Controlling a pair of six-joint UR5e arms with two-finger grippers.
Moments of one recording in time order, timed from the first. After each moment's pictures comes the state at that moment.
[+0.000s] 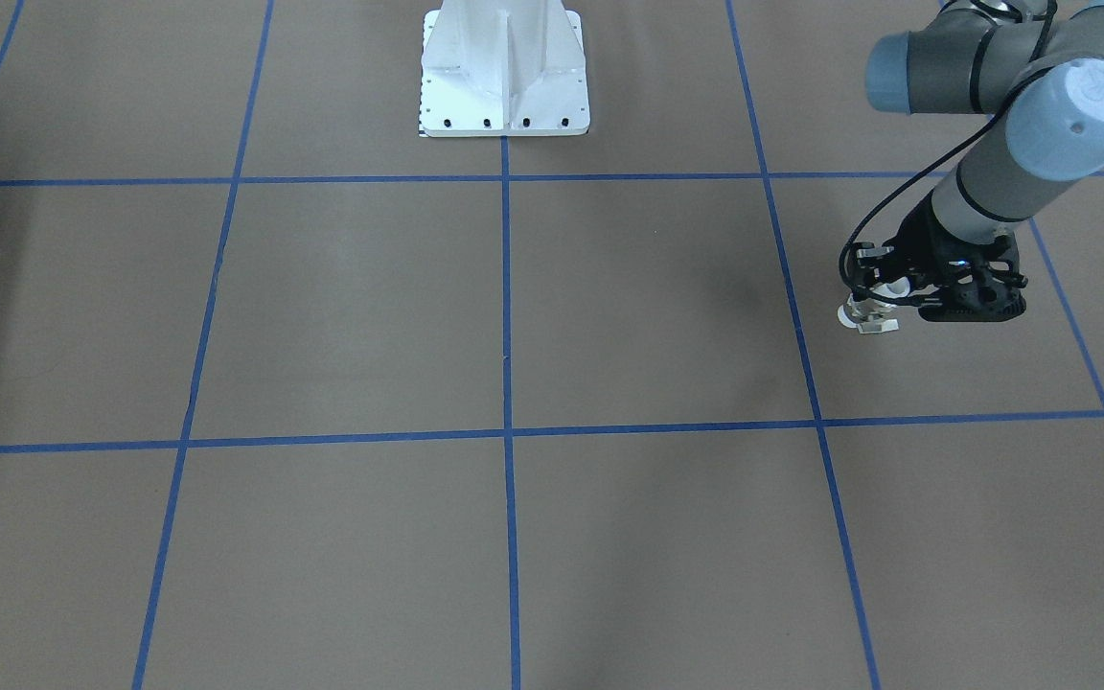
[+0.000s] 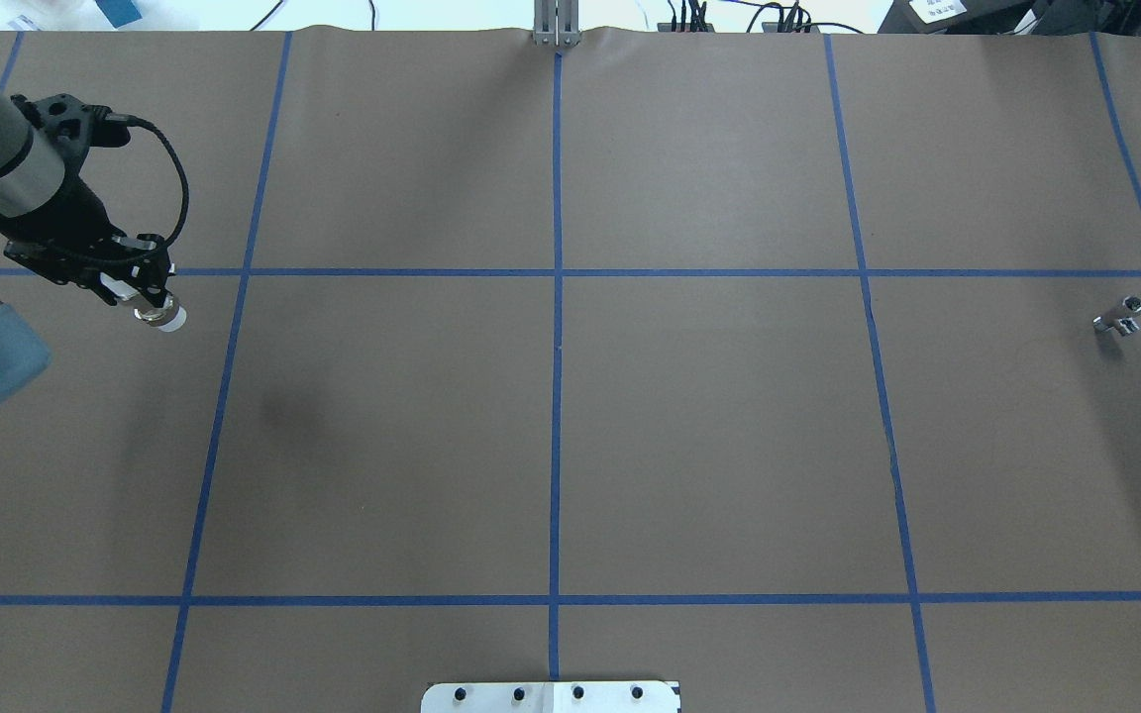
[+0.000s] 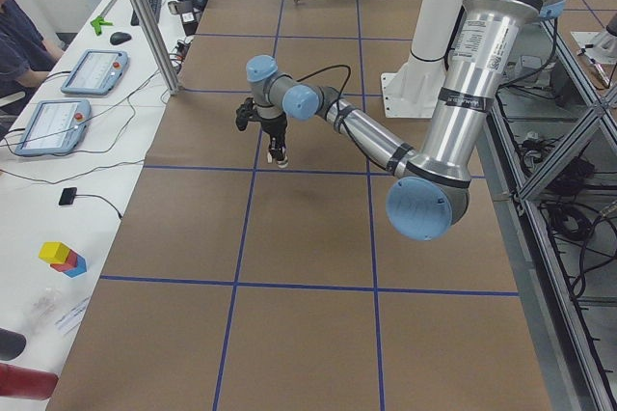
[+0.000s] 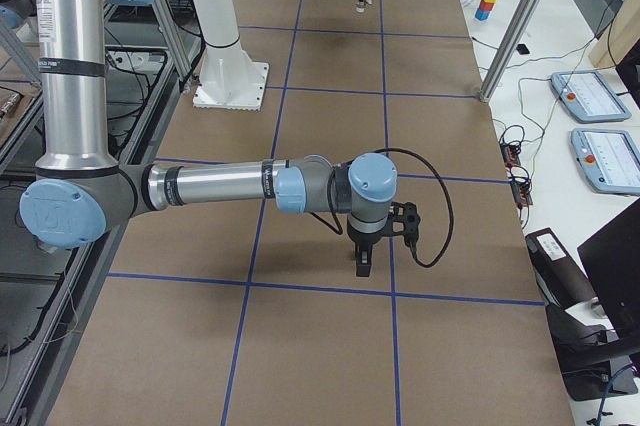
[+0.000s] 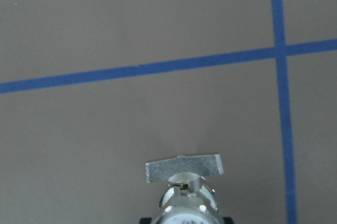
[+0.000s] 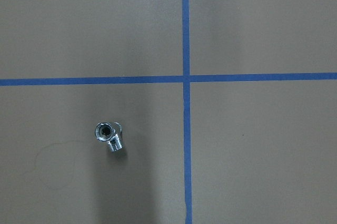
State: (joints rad) left arm -0.96 -1.91 -1.85 -1.43 -2.23 -0.74; right arm 1.54 -1.58 1.73 -1.64 2.35 0.08
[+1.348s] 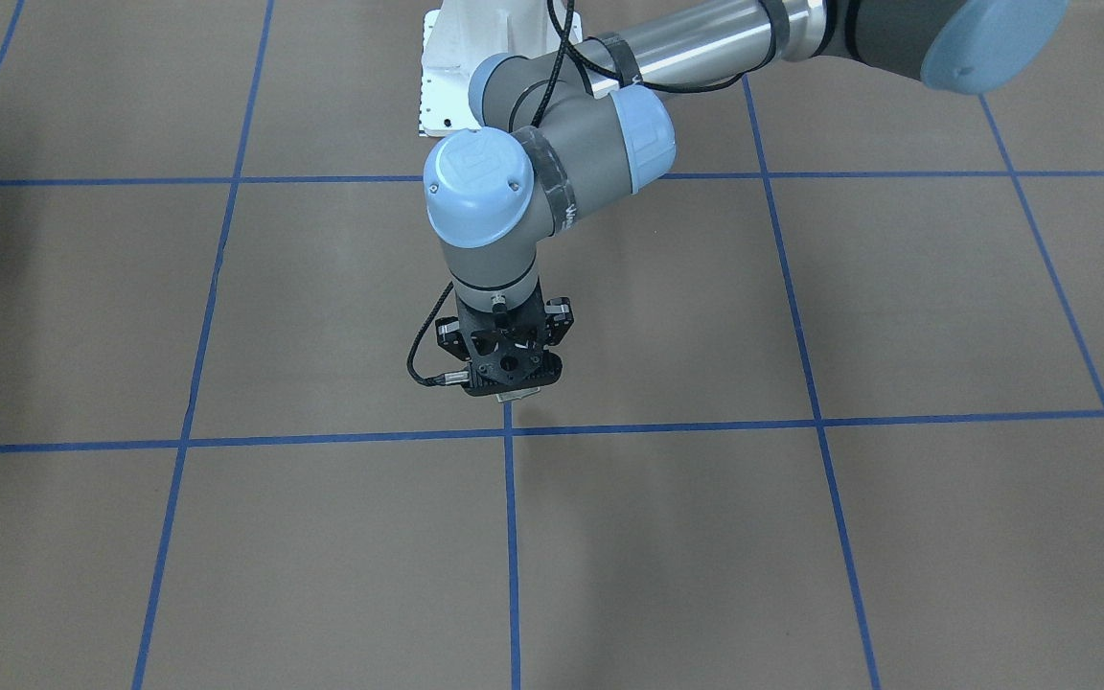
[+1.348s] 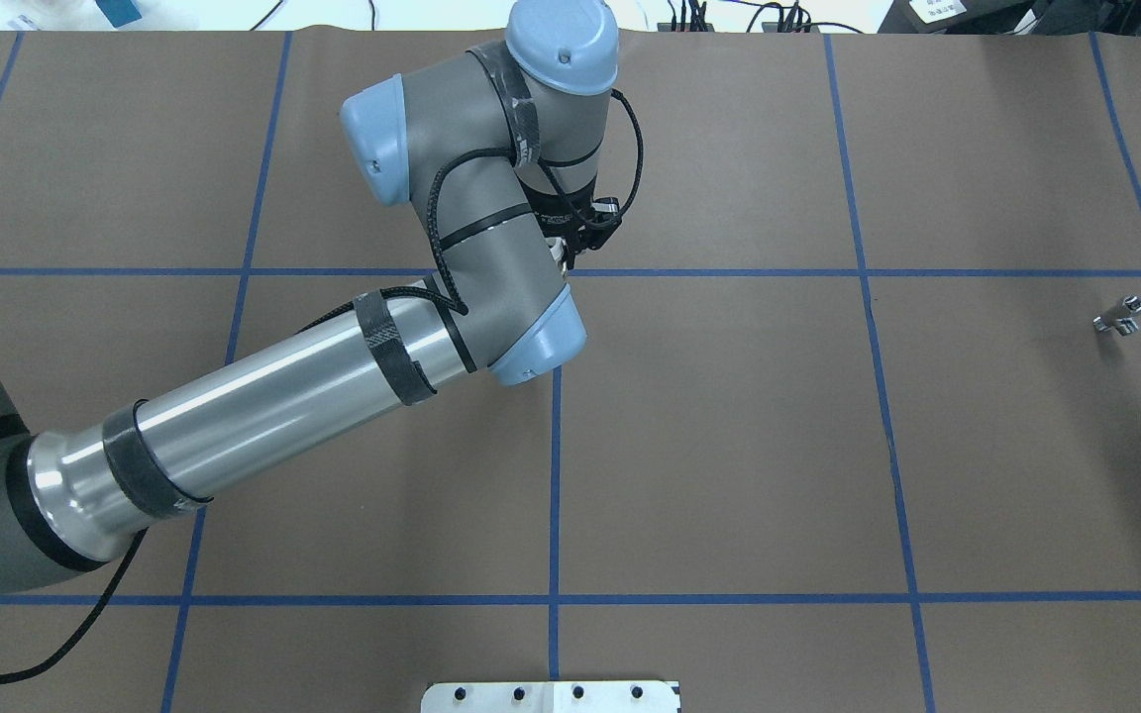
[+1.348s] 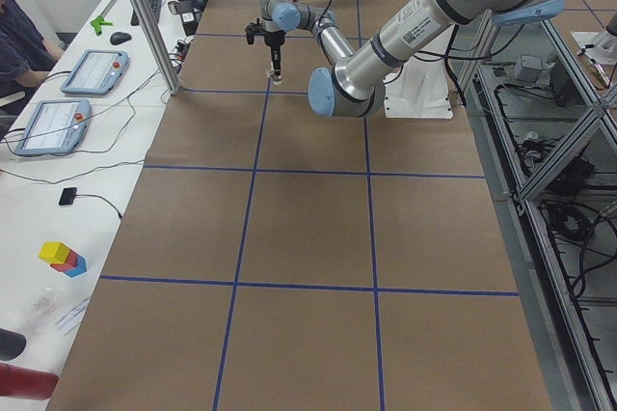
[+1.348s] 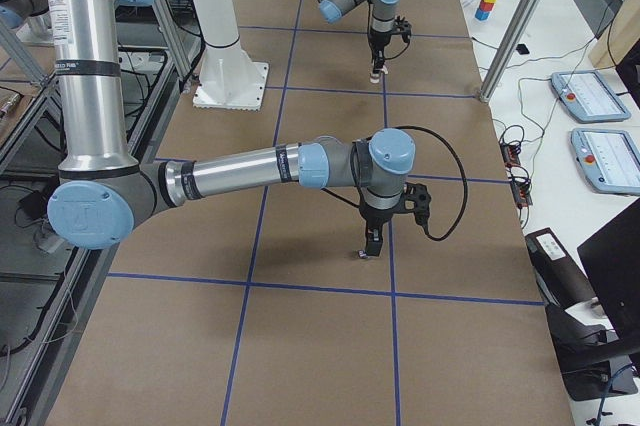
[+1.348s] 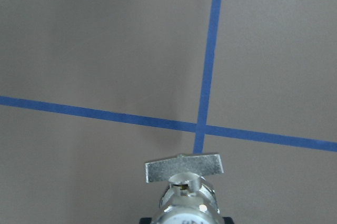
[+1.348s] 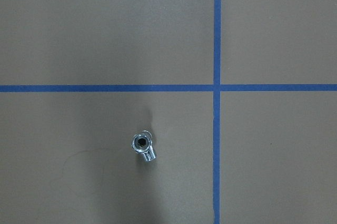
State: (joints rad) left arm -0.65 -2.69 -1.18 -1.48 -1.98 -1.18; right arm 1.49 -1.53 1.75 -1.72 2.33 0.11
